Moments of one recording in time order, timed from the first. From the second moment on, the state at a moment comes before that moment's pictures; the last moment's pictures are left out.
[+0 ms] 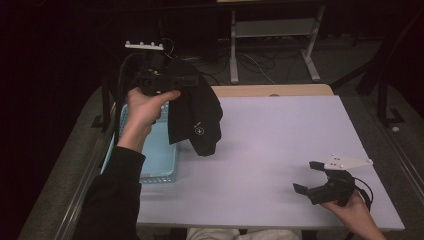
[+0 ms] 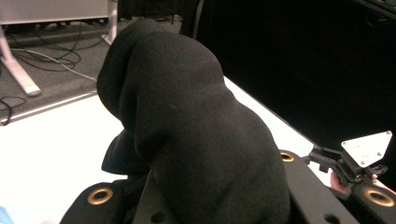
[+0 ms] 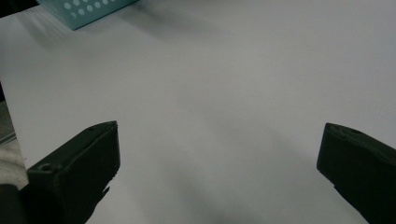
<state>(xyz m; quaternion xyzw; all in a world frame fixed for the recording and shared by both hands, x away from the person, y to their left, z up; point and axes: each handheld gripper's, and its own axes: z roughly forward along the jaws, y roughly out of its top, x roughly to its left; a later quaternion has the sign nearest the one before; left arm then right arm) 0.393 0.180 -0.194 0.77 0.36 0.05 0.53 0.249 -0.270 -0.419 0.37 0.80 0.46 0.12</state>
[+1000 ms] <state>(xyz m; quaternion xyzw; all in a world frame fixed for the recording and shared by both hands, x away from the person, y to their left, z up) 0.417 0.098 -0.236 0.79 0.32 0.01 0.53 0.246 -0.276 -0.415 0.37 0.79 0.47 0.12</state>
